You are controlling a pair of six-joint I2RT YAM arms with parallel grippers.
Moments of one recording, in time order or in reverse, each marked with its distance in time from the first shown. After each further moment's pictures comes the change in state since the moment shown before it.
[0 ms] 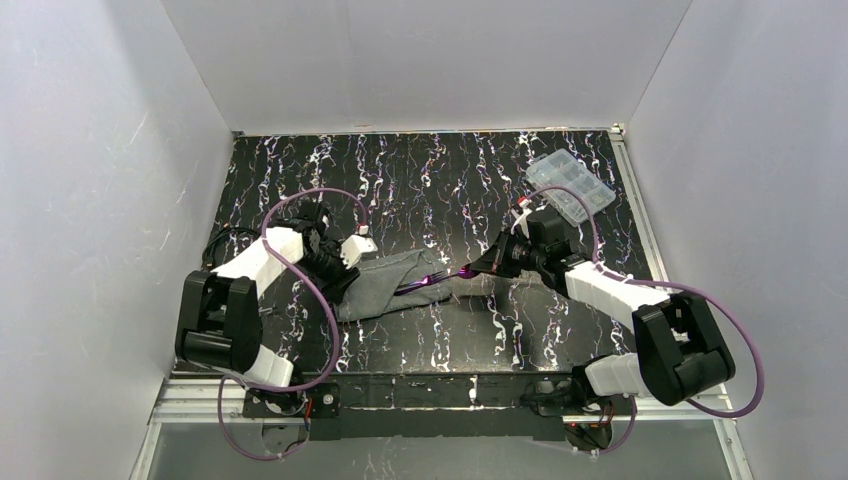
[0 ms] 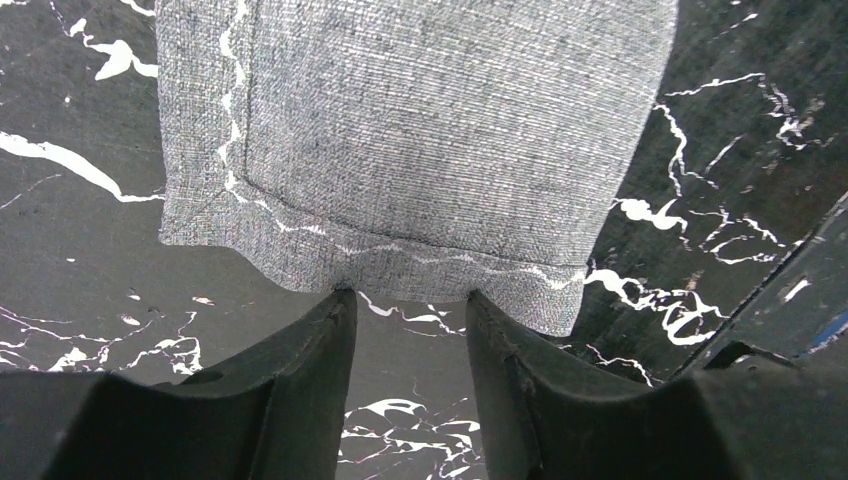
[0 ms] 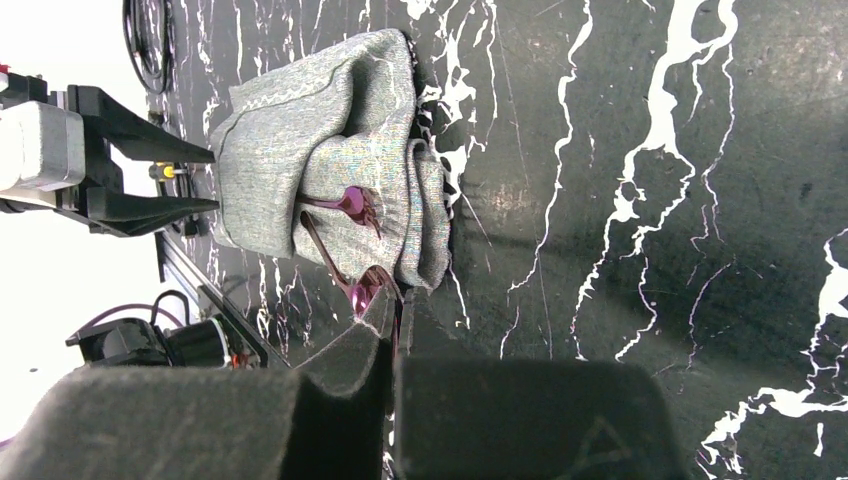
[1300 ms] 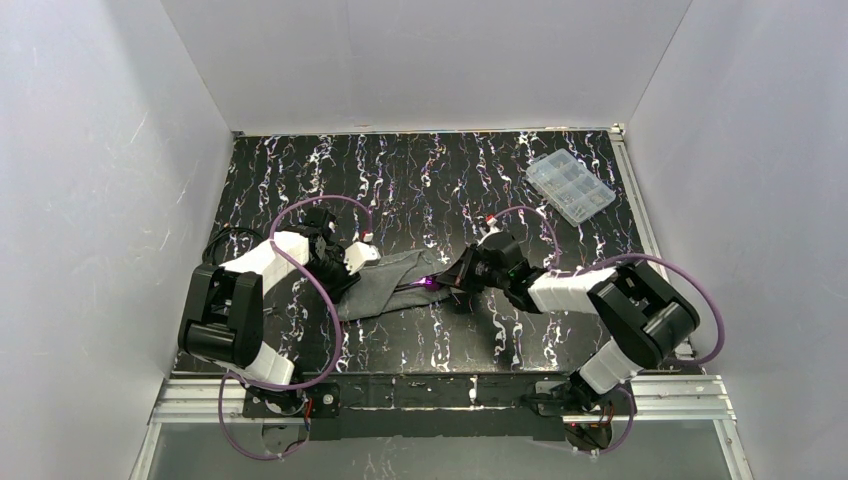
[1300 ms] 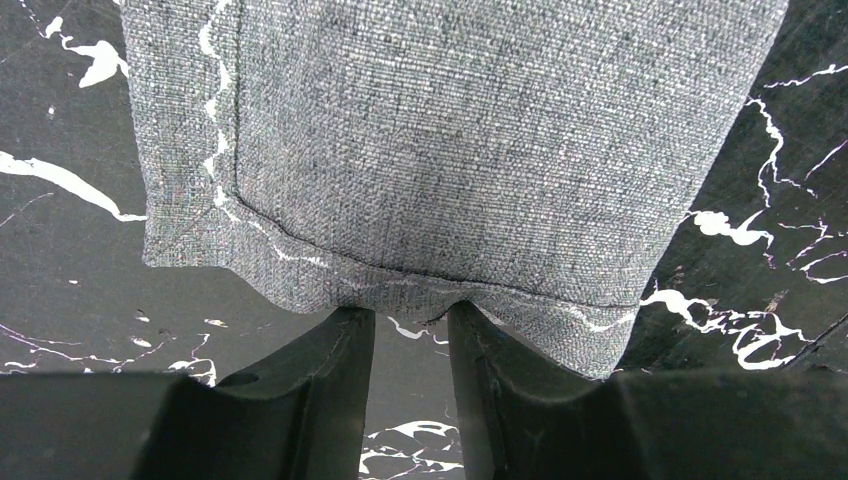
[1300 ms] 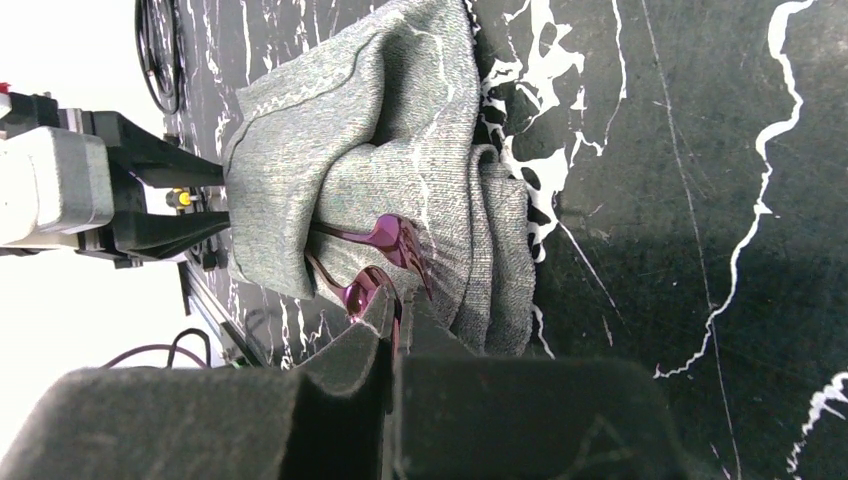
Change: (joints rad) left arm -0.034 0.040 -0.060 0.109 -0.093 0.016; right arm 0.280 0.204 -0.057 0.354 0.241 0.269
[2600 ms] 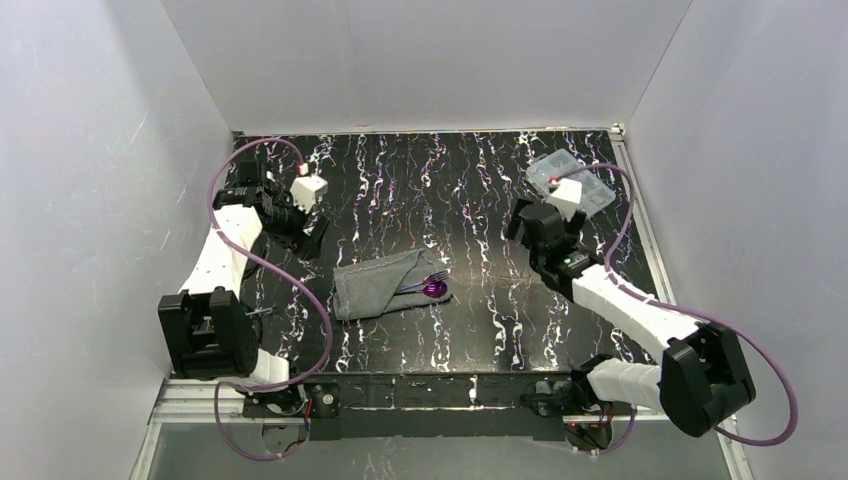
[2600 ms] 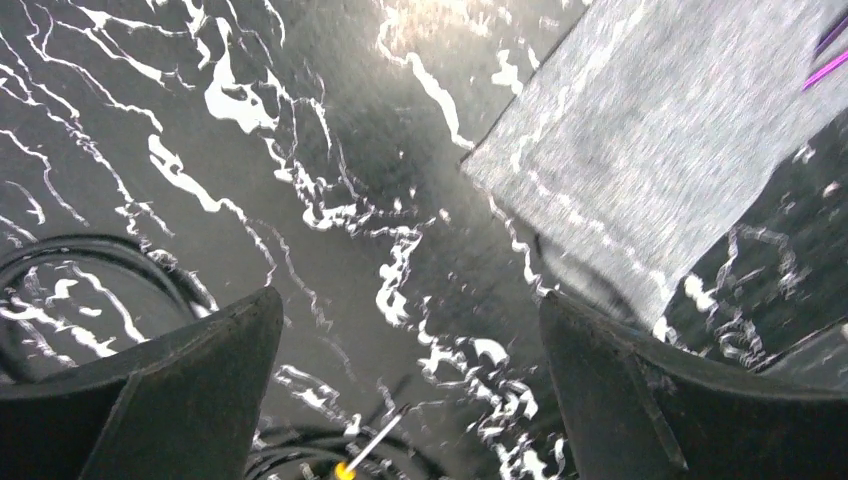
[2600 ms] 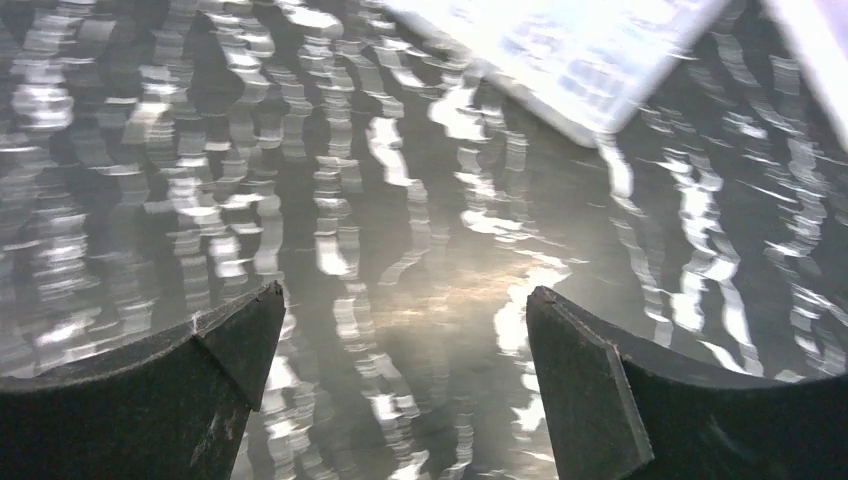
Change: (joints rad) left arm 0.293 -0.071 0.364 -0.221 0.068 -0.164; right arm -0.153 -0.351 0.221 -0.575 0.774 -0.470
